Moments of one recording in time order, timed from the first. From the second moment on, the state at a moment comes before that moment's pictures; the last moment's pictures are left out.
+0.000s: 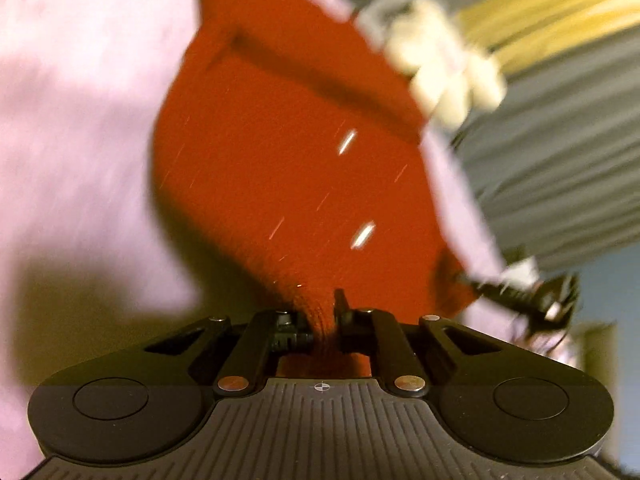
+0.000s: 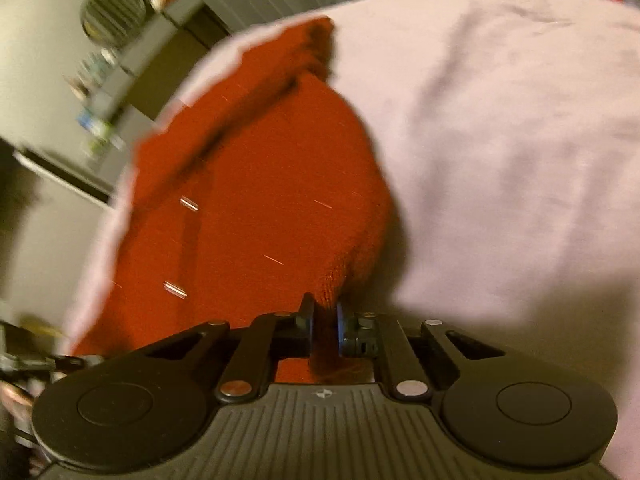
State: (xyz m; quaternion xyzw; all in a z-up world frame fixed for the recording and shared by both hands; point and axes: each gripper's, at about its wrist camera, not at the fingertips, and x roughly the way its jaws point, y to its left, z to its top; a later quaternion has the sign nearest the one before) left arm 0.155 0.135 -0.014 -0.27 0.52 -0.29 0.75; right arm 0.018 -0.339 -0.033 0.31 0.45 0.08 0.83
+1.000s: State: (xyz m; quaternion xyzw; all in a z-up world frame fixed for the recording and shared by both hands) left arm 0.227 0.187 -0.015 -0.22 0.31 -0.16 0.91; right arm 0.142 -0.337 -0.015 0.13 0.27 0.01 0.95
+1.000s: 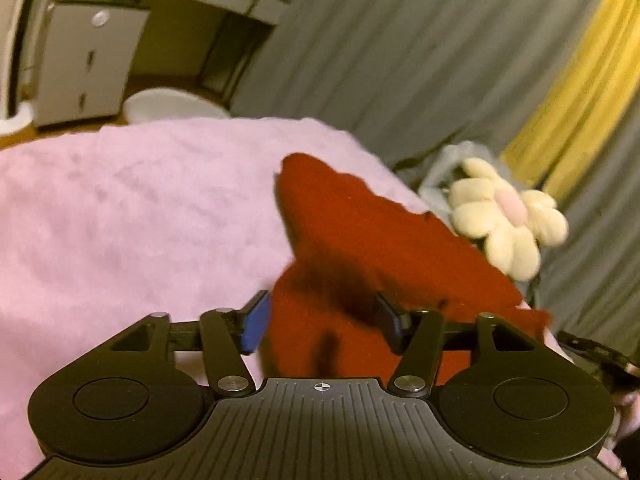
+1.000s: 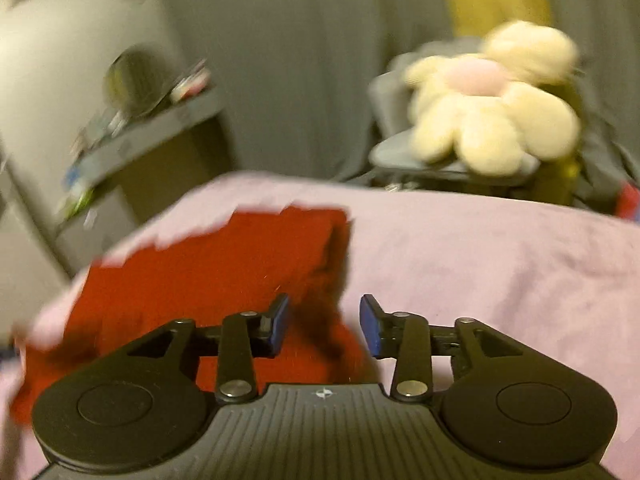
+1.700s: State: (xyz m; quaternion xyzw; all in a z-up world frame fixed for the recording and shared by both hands) left arm 0.281 0.145 -0.037 -0.20 0.38 -0.11 0.90; right arm 0.187 -0.285 -0.039 0.01 0.31 0.01 0.95
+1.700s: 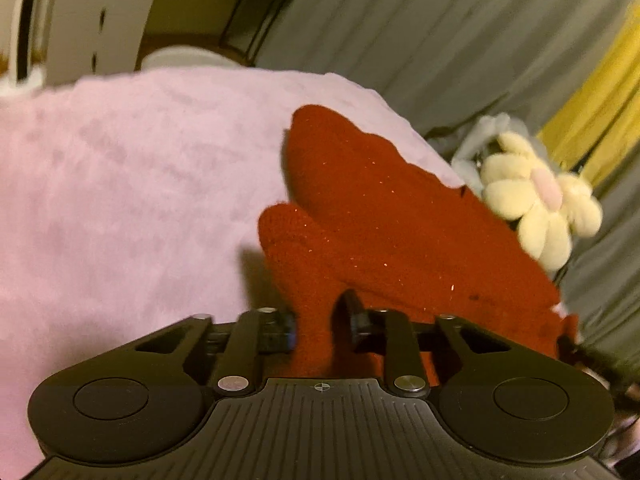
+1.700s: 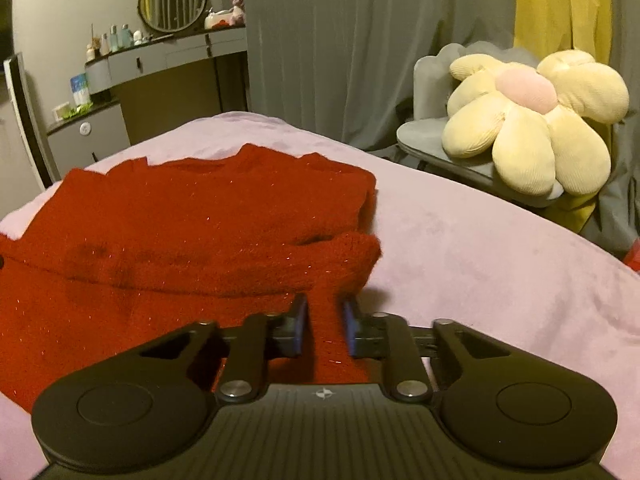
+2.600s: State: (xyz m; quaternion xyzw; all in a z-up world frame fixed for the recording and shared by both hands) left arm 0.275 0.117 0.081 -0.09 0.28 -0.14 0.94; right arm 0.188 -0.265 0.044 -0.02 0.20 -0.01 0.98
